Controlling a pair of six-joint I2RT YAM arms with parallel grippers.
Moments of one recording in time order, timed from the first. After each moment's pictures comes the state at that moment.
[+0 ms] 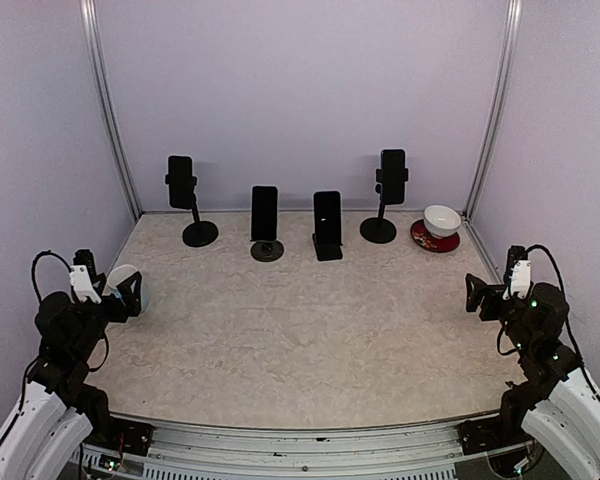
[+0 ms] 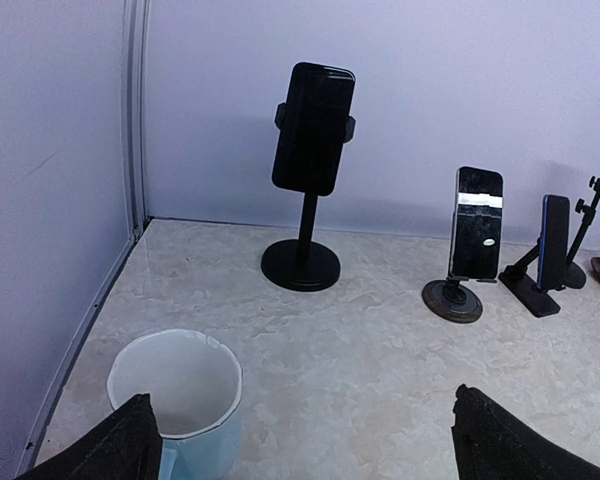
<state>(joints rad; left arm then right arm) -0.12 0.28 0.14 0.10 -0.04 -0.13 0.21 0.37 0.18 0.06 0.18 0.08</state>
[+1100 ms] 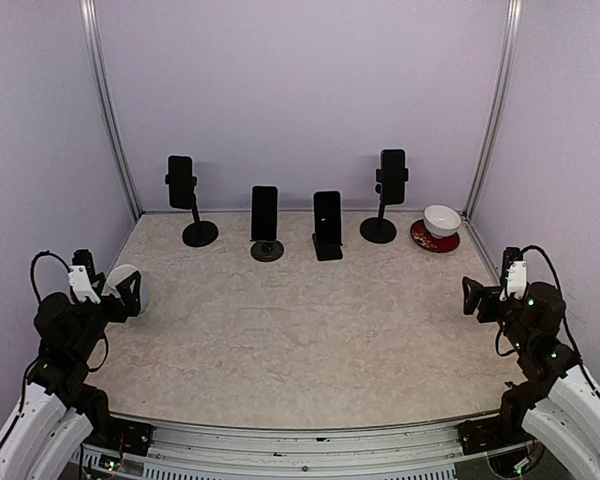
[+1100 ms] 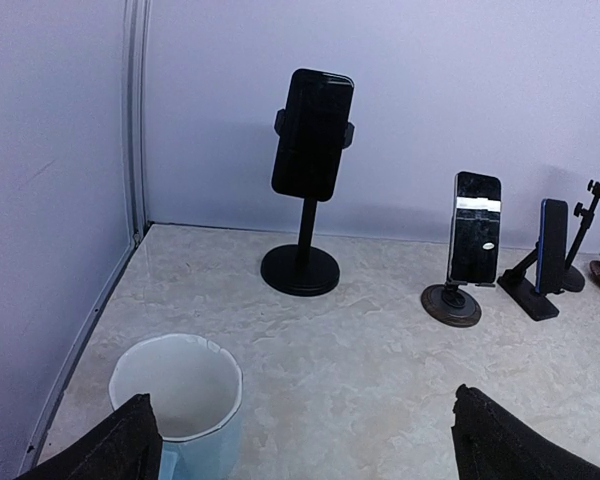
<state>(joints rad) -0.12 0.26 0.13 0.10 -0.04 -0.13 0.21 0.41 0.18 0.06 0.16 0.07</state>
